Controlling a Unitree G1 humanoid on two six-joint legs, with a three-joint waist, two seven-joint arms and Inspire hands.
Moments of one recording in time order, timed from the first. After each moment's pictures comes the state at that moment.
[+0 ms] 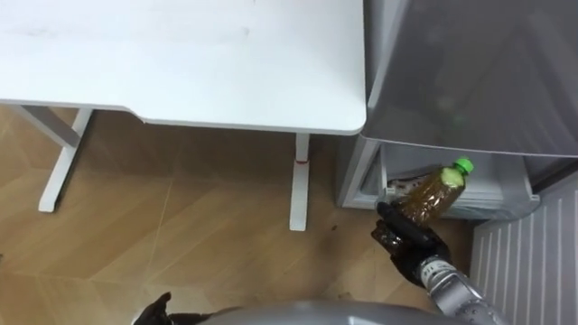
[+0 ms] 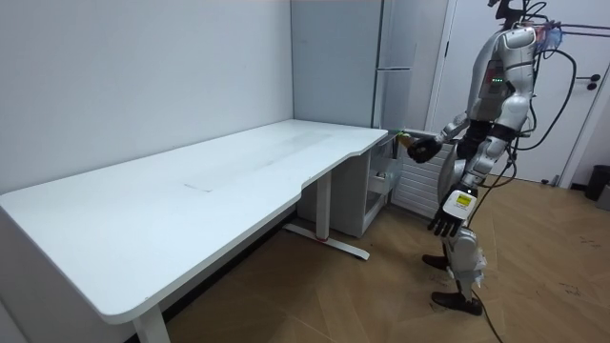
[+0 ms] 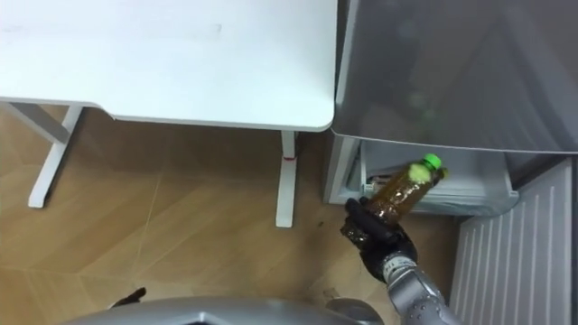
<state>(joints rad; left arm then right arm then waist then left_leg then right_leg) 0.29 0.20 -0.02 1.01 -0.22 0.00 0.04 0.19 -0.21 0.09 0.67 1.07 0.08 -0.02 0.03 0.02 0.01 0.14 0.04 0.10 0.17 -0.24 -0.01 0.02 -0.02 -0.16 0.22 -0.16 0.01</state>
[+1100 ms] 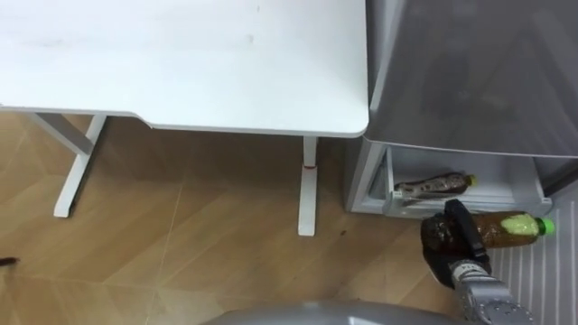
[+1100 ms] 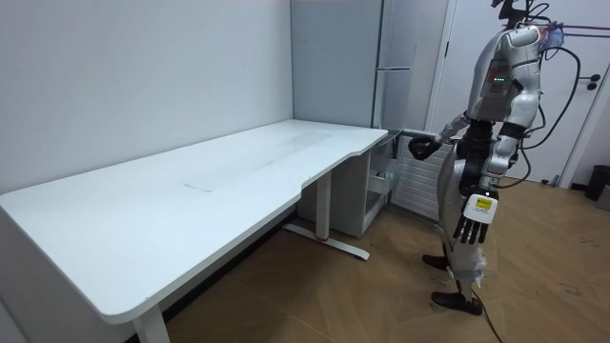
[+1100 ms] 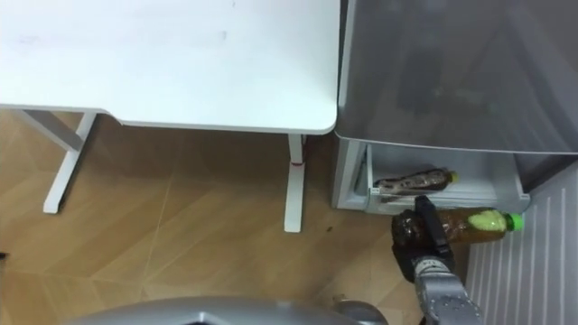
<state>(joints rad) 0.36 0.19 0.01 1.01 0.01 0.13 -0.04 0.13 -0.22 -0.11 0.79 1.53 0.04 -0.10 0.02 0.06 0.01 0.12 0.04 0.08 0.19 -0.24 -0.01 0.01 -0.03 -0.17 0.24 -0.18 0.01</state>
